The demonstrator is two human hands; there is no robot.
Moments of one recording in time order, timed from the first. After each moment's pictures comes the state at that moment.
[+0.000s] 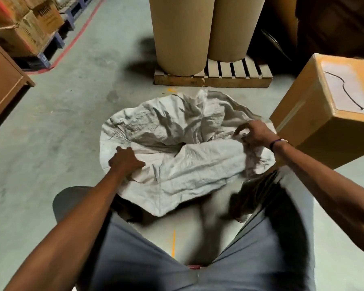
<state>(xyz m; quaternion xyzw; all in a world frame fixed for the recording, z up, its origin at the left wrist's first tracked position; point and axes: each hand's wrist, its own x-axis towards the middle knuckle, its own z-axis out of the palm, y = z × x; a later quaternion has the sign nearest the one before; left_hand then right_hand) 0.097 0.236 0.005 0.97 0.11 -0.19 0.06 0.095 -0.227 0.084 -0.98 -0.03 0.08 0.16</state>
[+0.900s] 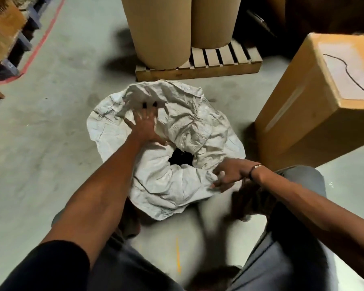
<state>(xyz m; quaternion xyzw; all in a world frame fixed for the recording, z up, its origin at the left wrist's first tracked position) 0.265 0.130 0.016 0.97 -0.13 -0.19 0.09 0.085 -0.174 0.000 -0.91 -0.16 0.37 0.06</state>
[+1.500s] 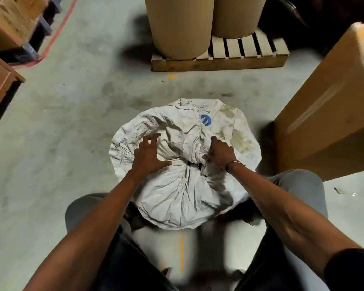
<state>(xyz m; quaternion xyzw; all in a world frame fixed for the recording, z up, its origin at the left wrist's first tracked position) 0.172 0.172 -0.051 0.98 -0.08 -0.08 0.18 0.167 -0.120 -0.093 -0.97 0.05 0.15 0.17</state>
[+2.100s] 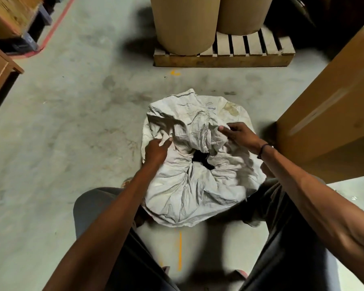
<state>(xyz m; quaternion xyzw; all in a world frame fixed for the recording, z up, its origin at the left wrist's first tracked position) 0.184 0.134 -0.047 0.86 0.19 -0.12 0.45 0.194 -0.180 -0.035 -0.81 0.04 0.16 0.55</state>
